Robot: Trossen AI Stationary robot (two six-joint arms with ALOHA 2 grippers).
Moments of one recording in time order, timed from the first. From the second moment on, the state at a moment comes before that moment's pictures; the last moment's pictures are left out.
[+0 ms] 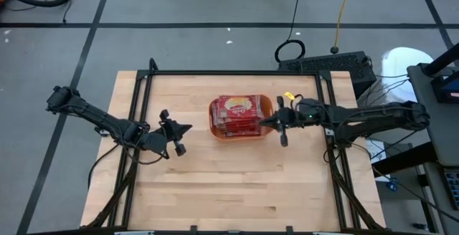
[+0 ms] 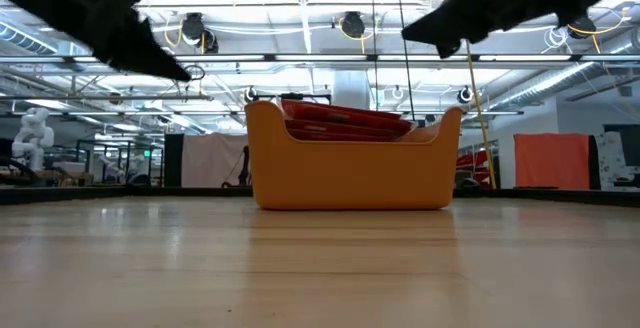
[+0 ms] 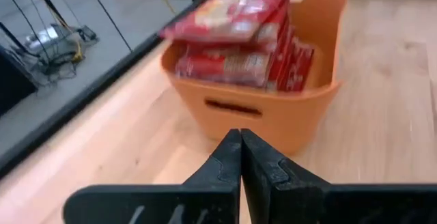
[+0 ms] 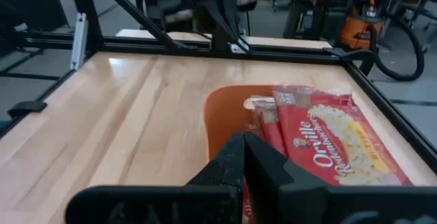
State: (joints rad) left arm -0.39 0.95 0.48 -0.17 -0.80 -0.36; right arm -0.08 0.99 0.53 0.19 -0.10 -0.07
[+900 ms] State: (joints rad) left arm -0.41 0.56 0.04 0.32 -0.65 -0.09; right arm -0.08 0.60 0.12 0.31 -0.10 -0.09
